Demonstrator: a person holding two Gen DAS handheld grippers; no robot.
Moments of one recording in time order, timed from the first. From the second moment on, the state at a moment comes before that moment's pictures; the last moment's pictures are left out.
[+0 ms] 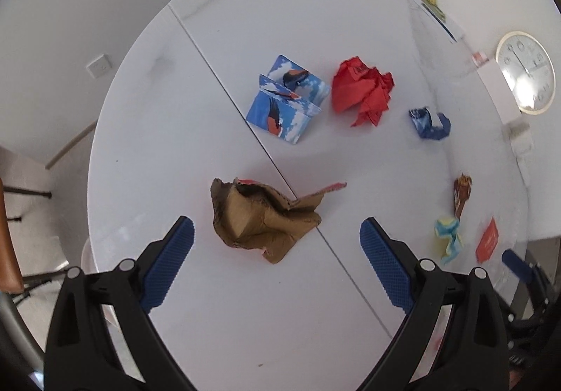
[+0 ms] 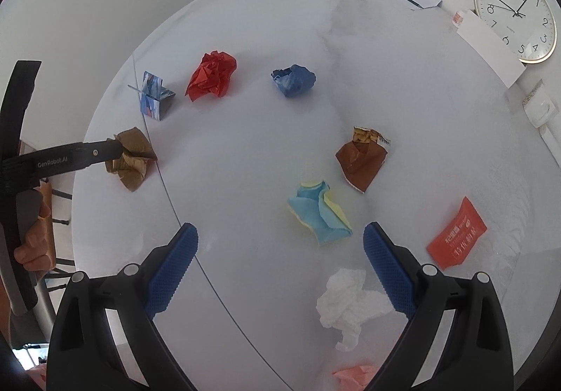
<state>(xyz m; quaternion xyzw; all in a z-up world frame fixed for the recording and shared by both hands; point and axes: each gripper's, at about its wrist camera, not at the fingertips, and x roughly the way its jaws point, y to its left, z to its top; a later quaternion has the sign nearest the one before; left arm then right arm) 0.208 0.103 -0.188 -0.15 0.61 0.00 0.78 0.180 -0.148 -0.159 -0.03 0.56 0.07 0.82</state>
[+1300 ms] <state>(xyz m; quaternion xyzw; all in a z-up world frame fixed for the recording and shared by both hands) 0.212 0.147 -0.221 -0.21 0.63 -0.02 0.75 0.240 -0.059 -0.172 0.00 0.57 0.12 0.81</state>
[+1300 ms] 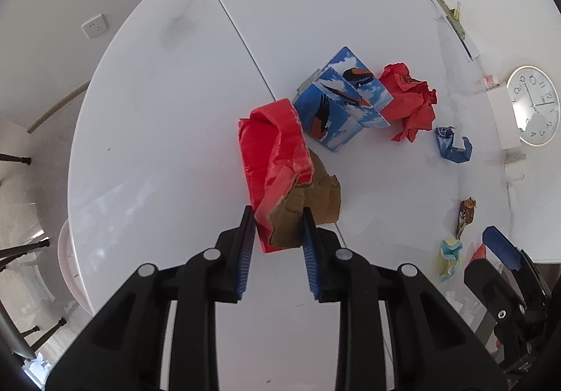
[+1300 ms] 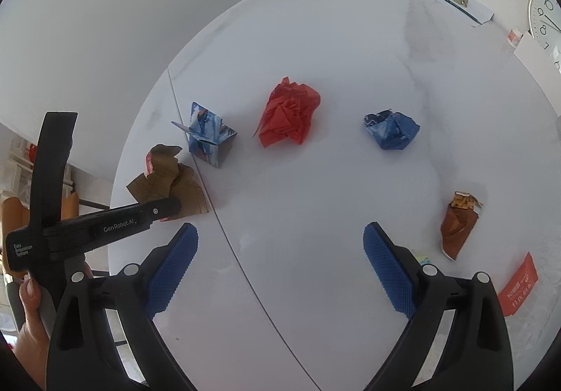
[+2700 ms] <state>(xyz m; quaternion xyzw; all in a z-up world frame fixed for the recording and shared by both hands) 0.216 0.232 -0.192 -0.09 0.61 -0.16 0.78 0.319 0.049 -0.242 0.13 0.56 -0.05 0.82</state>
